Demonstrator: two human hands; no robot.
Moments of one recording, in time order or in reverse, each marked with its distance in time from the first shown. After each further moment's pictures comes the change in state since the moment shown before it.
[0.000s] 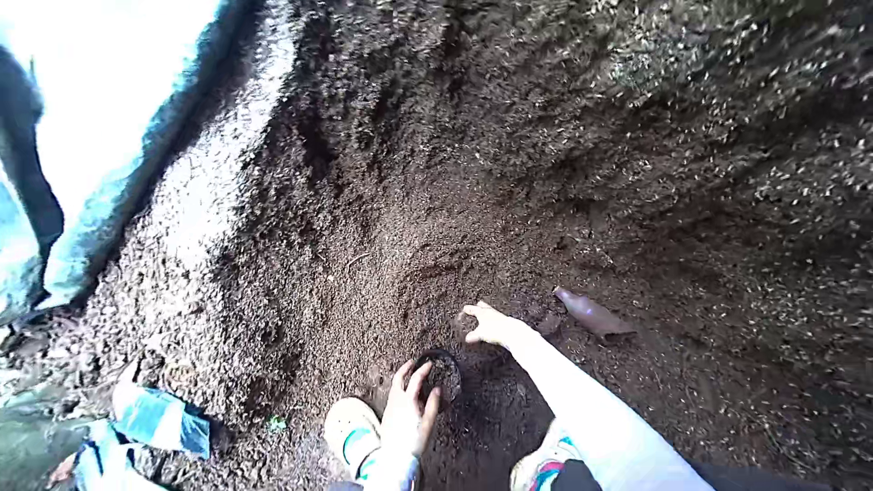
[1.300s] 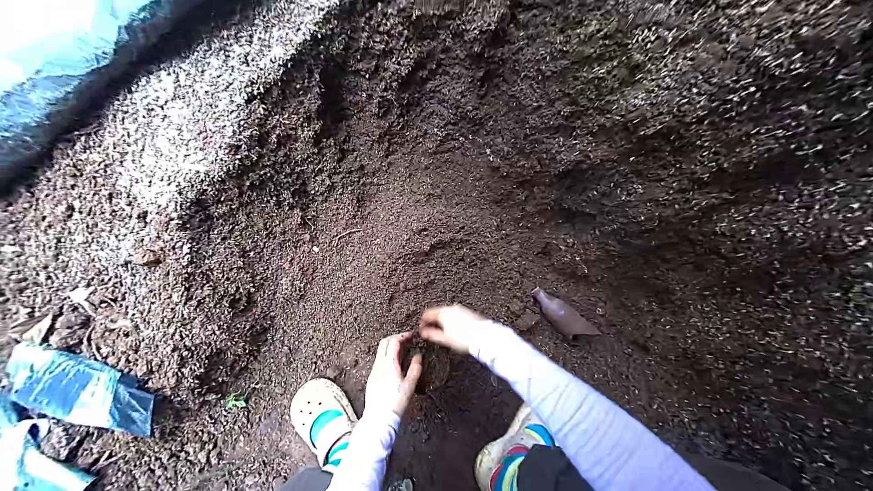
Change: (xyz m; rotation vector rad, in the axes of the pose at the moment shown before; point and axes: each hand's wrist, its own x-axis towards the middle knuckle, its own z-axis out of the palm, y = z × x) left_hand 0.030 -0.006 -0.012 -0.208 -0.046 -0.028; right_hand -0.050 -0.094 0.013 -0.279 -0.044 -0.208
